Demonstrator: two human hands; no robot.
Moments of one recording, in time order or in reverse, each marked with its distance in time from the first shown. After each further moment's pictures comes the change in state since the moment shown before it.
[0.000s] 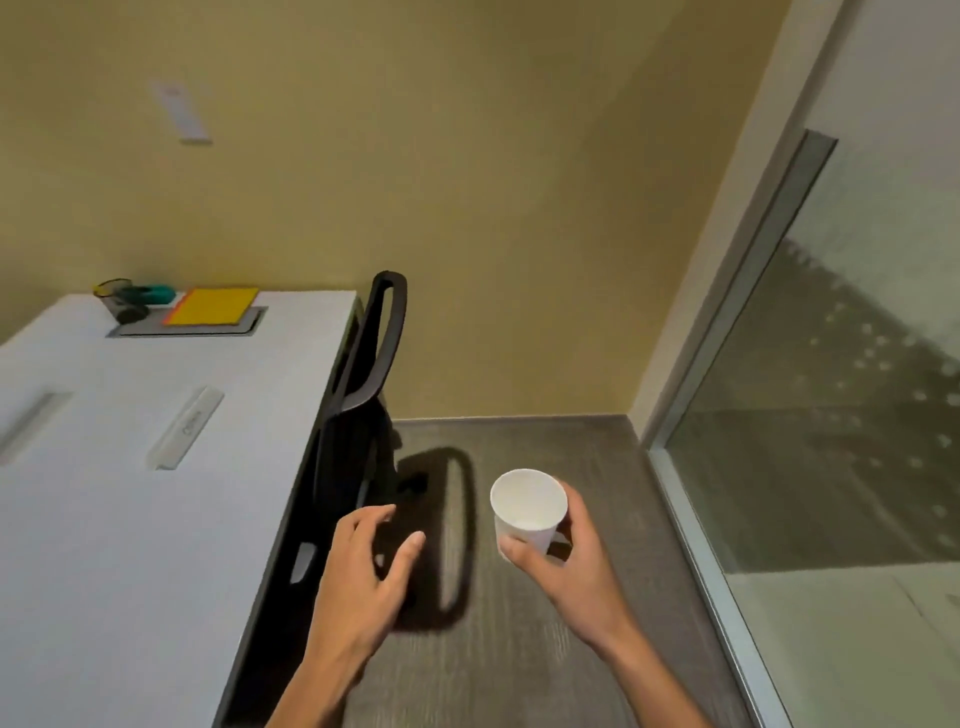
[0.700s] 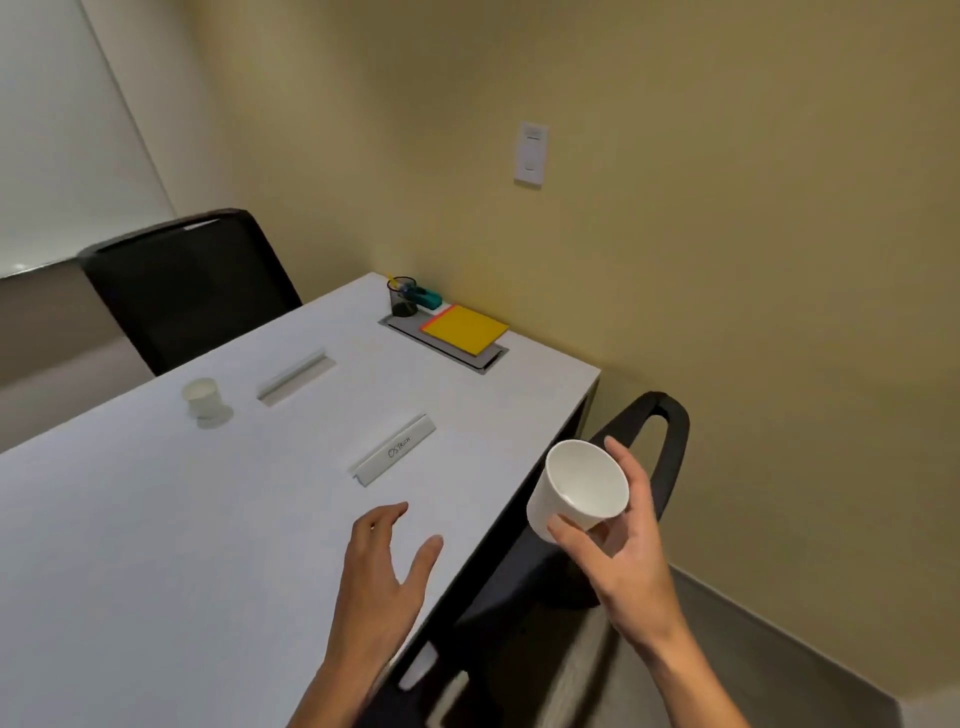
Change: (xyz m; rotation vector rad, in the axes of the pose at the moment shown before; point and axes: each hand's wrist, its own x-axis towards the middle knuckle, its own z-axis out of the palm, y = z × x) left_hand 0.174 -0.104 -0.126 0.004 0.548 -0.363; right_hand 0.280 -0.109 0.223 0.214 -0.532 -0.230
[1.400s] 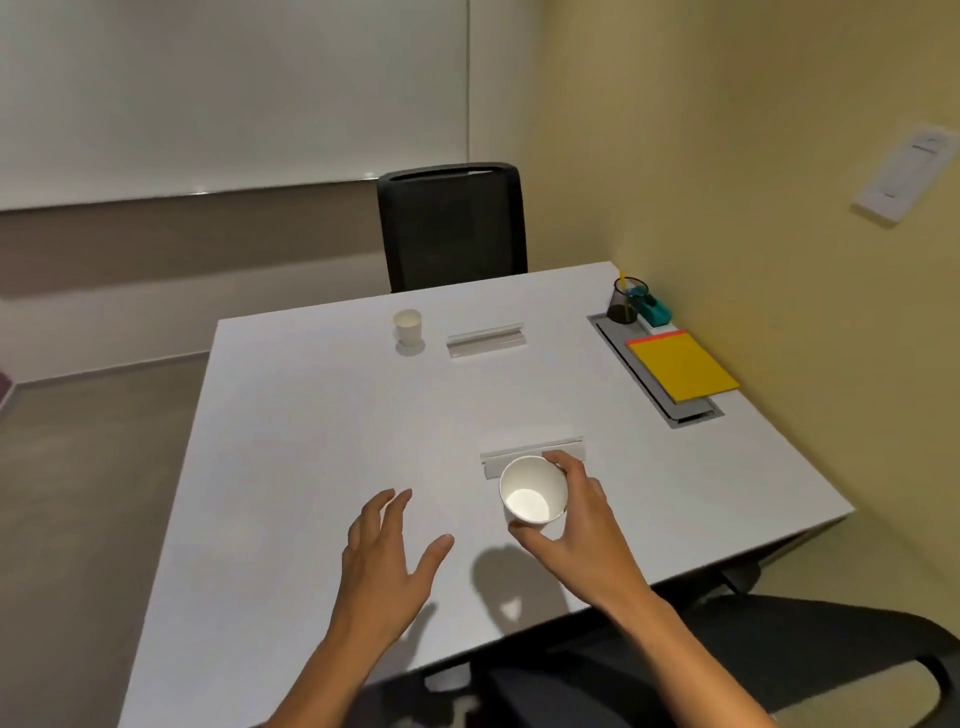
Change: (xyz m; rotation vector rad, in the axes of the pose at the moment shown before) left_hand 0.037 -0.018 -0.002 0.254 0.354 -0.486; right_hand 0.180 0.085 0.110 -0.514 -0.820 -0.132
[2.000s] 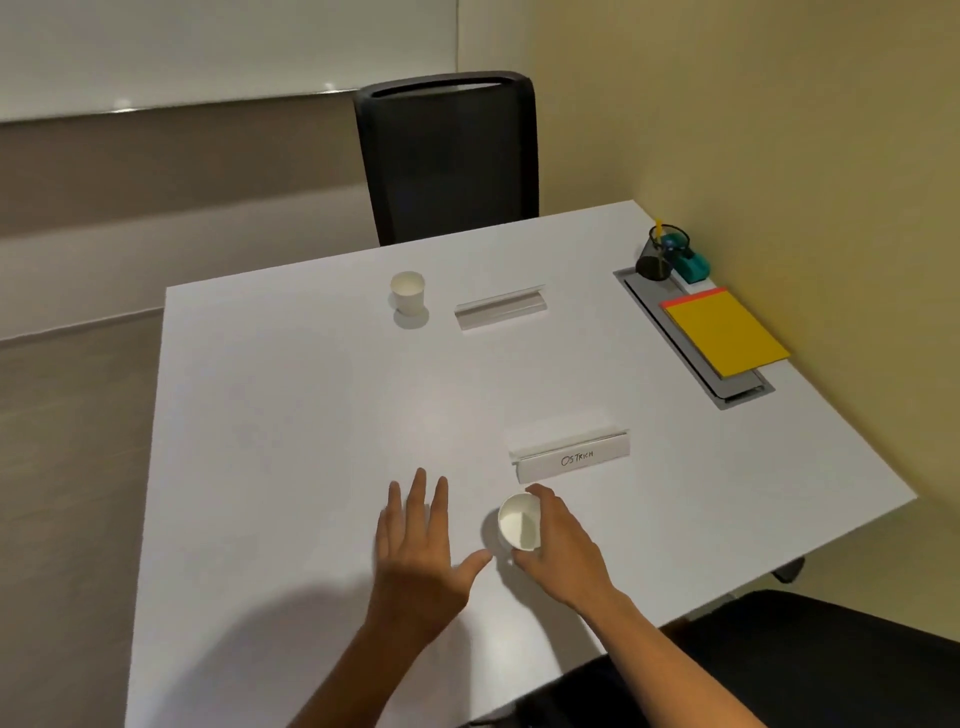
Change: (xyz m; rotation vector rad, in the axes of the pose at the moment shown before) left_hand 0.119 -0.058 0.028 0.336 -0.098 0.230; right_hand 0.102 0.072 0.133 -0.300 -0.264 0.316
